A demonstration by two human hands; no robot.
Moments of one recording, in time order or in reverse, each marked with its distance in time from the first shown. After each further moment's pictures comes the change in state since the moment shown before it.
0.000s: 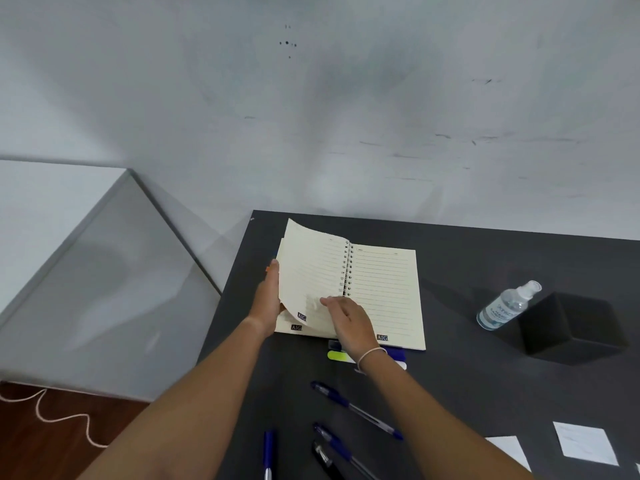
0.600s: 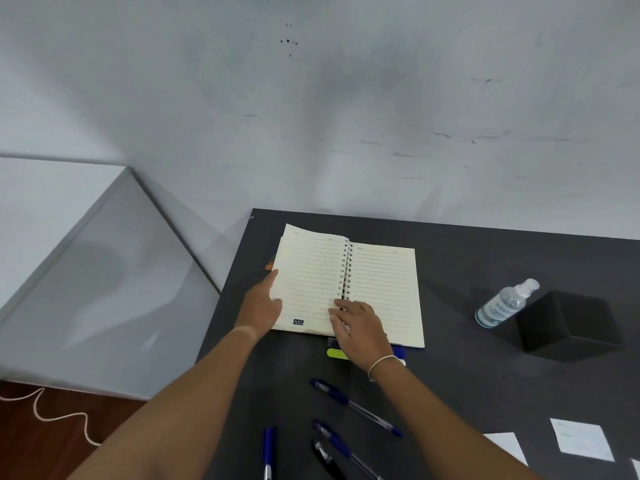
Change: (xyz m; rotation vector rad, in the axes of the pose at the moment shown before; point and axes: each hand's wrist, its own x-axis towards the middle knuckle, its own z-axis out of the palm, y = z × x) left_hand 0.003 -0.018 -0.025 0.791 0.090 0.200; right_hand -0.001 0.033 -0.011 -0.602 -0.021 -0.250
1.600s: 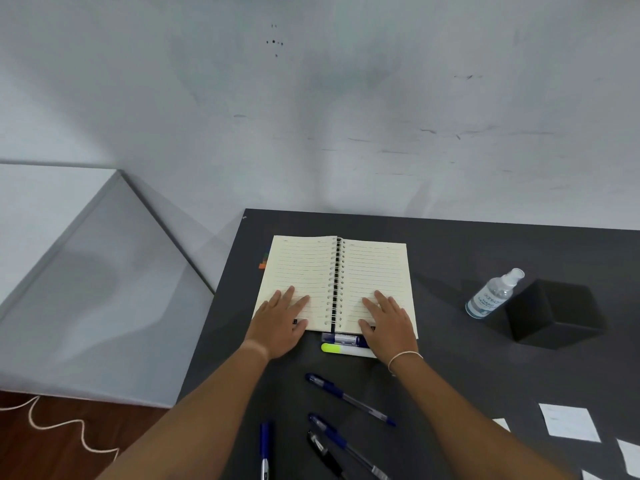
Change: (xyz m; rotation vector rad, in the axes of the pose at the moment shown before) left_hand -0.022 -0.007 0.033 0.687 -0.202 0.323; right_hand -0.012 0.045 -0.020 -0.229 -0.033 0.211
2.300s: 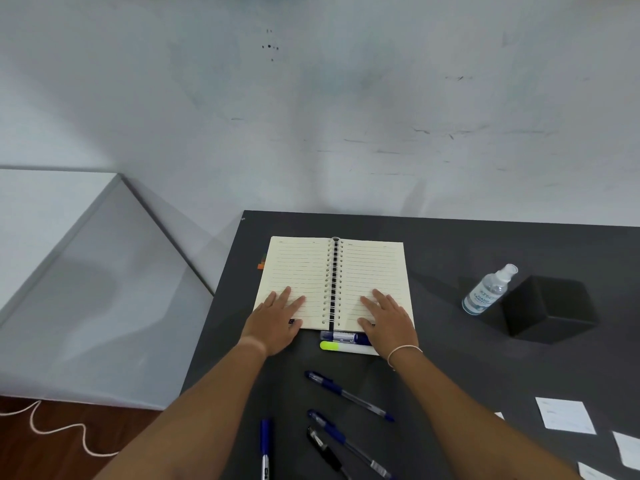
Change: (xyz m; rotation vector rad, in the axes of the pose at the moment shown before) left_hand -0.001 -0.002 -0.005 0.057 -0.056 -0.037; right_hand 0.001 0.004 -0.004 -0.021 -0.034 -0.005
